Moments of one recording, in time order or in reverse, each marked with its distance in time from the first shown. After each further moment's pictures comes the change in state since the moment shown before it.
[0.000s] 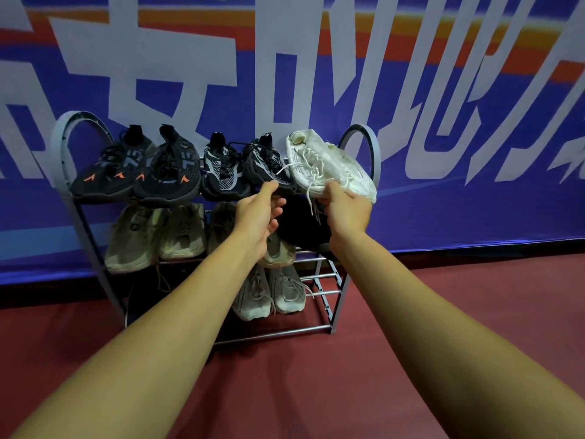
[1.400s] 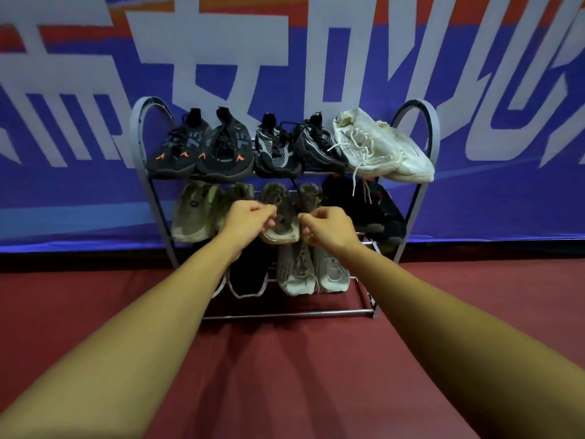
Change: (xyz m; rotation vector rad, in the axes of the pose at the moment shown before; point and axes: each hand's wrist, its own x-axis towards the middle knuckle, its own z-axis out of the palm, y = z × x) left_hand -0.004 -0.005 -0.119 0.683 0.039 0.156; right_hand -0.040 0.071 0.039 -0.545 -0.597 -0.149
